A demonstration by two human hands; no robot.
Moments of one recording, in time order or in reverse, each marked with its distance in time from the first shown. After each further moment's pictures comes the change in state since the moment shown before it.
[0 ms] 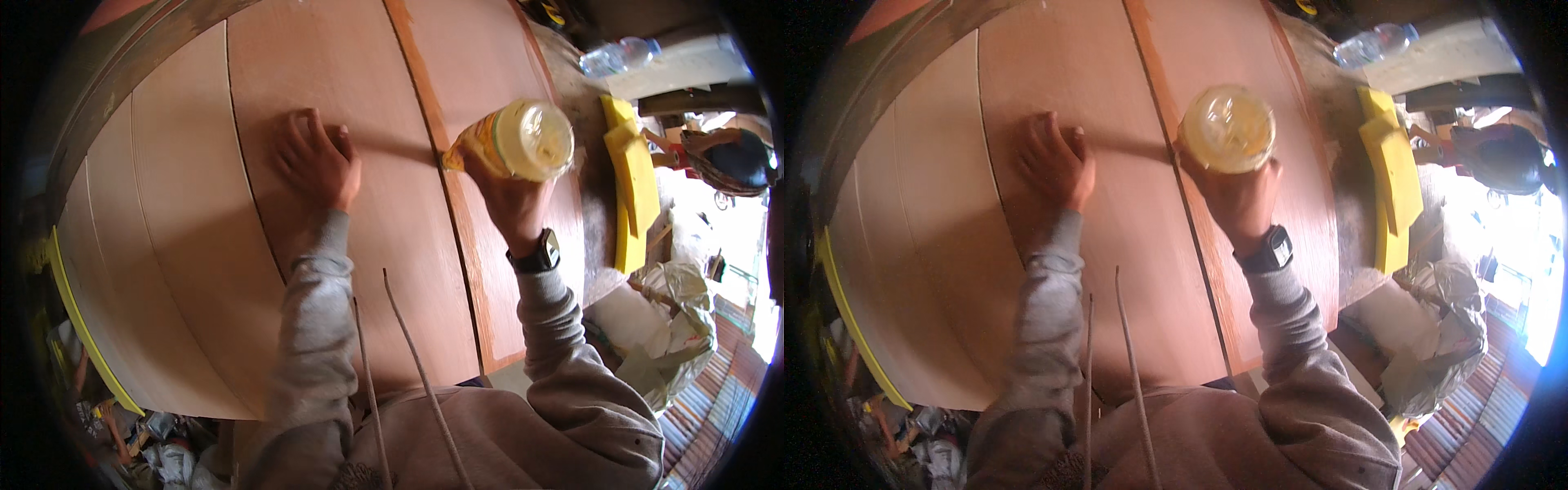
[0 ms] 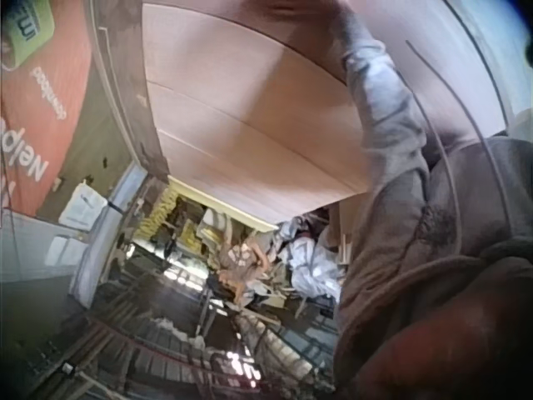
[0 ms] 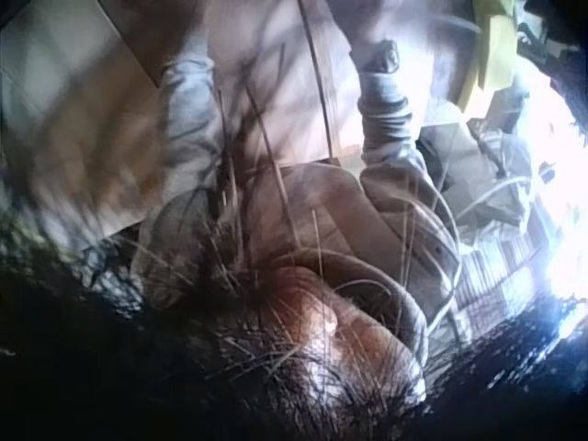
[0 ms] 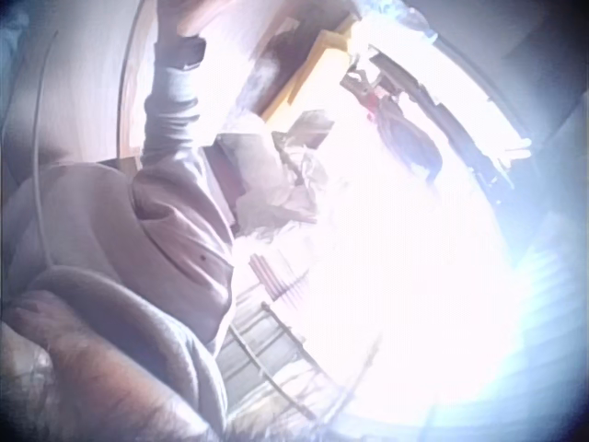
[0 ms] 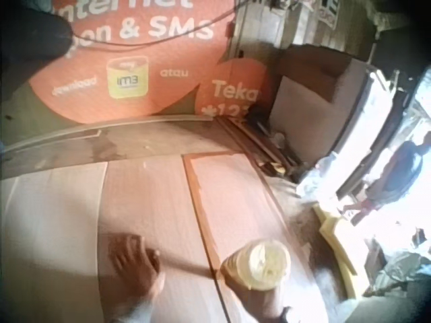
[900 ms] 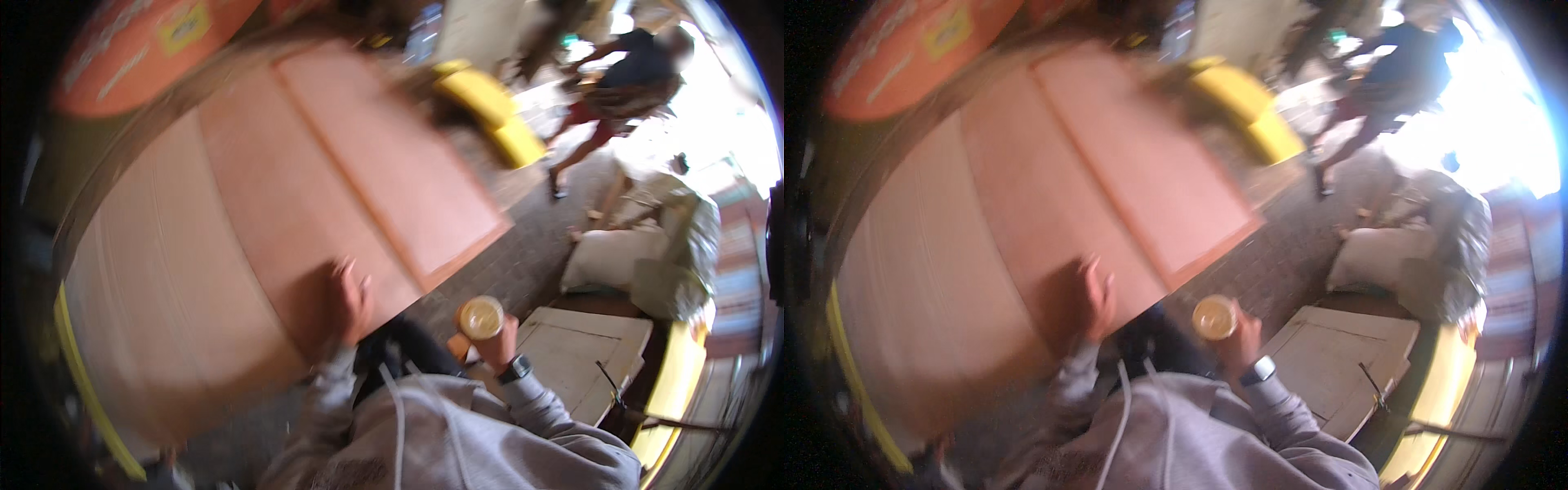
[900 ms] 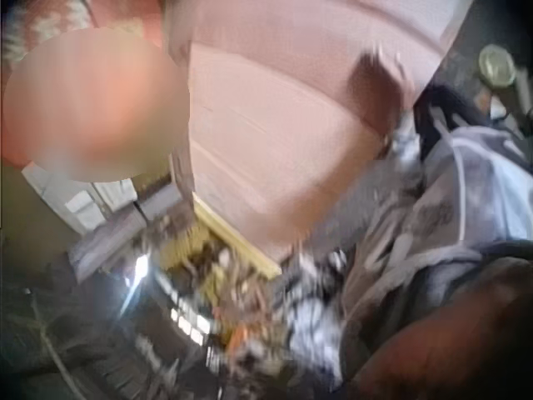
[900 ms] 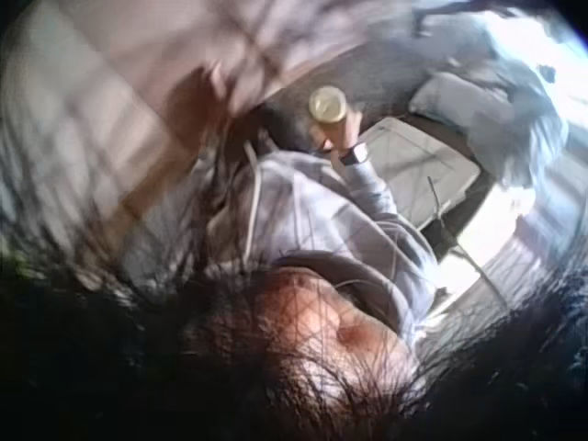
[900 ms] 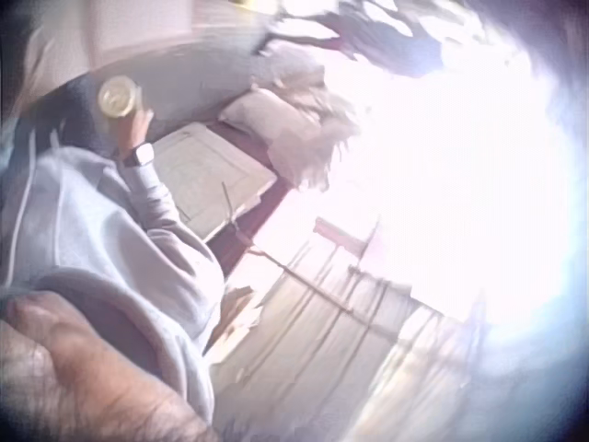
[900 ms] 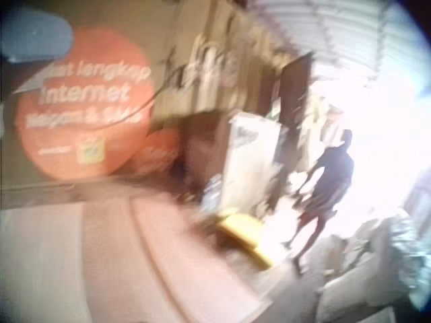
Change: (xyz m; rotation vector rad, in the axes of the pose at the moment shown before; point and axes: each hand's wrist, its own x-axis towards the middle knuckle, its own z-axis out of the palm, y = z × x) left_hand -0.350 0.029 -0.180 -0.832 -0.332 0.443; right_hand -0.474 -0.034 -0.222 -0.129 0.050 0.420
